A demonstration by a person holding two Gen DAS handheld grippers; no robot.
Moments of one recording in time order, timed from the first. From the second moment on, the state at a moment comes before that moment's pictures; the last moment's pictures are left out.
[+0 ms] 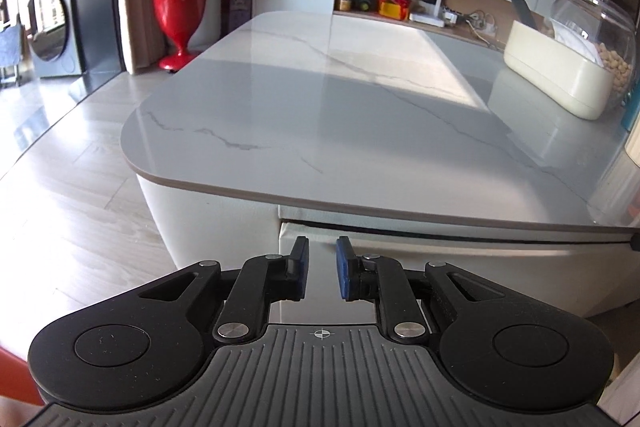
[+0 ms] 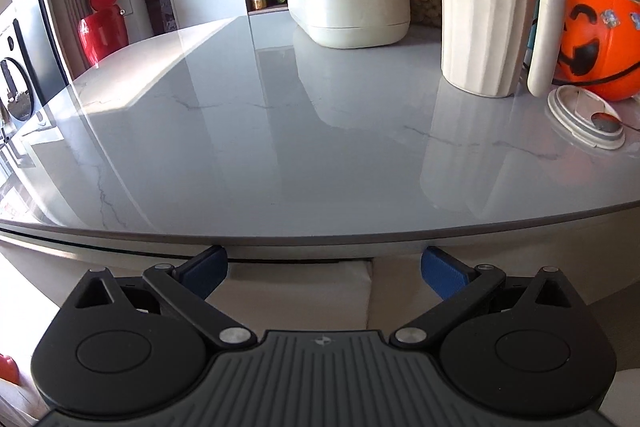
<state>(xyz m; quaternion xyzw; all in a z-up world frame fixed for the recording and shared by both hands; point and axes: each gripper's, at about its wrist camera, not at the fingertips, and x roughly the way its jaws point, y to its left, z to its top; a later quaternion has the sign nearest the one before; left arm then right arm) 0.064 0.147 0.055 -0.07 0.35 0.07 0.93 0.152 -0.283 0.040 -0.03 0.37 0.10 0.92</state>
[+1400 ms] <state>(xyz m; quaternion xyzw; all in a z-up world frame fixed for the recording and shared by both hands) 0.083 0.173 0.052 -0.14 0.36 0.08 0.92 0.162 -0.280 0.032 0.01 0.38 0.13 0.91</state>
